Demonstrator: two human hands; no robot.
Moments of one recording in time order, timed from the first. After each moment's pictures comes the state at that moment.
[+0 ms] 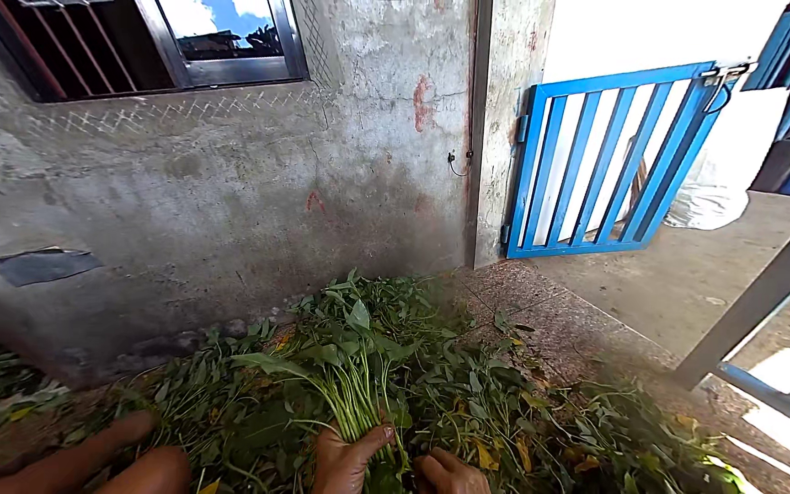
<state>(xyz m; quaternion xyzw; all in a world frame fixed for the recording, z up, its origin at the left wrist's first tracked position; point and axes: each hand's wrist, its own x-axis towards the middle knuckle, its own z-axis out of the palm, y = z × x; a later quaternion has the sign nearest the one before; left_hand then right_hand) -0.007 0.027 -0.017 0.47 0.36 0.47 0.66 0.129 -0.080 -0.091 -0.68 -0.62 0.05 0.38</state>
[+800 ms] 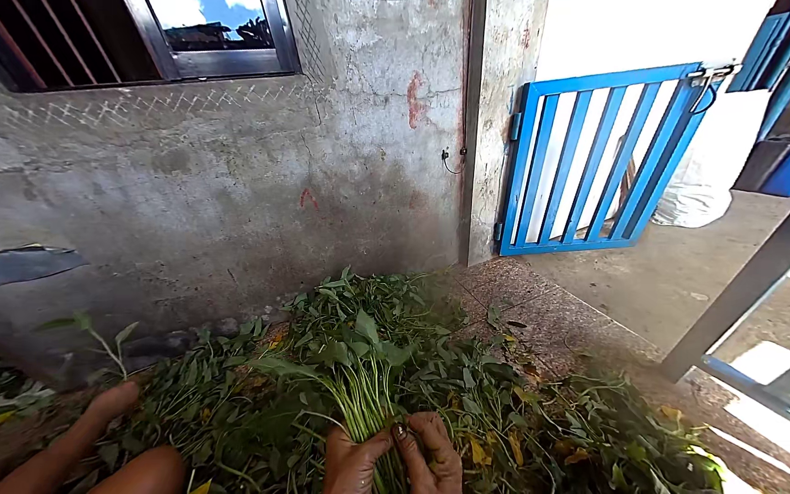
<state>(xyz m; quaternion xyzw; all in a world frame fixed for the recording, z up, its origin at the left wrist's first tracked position) 0.007 0.015 -0.021 0.45 0.39 0.45 0.66 0.089 -0.046 -0.066 -0.53 -0.37 0.13 0.75</state>
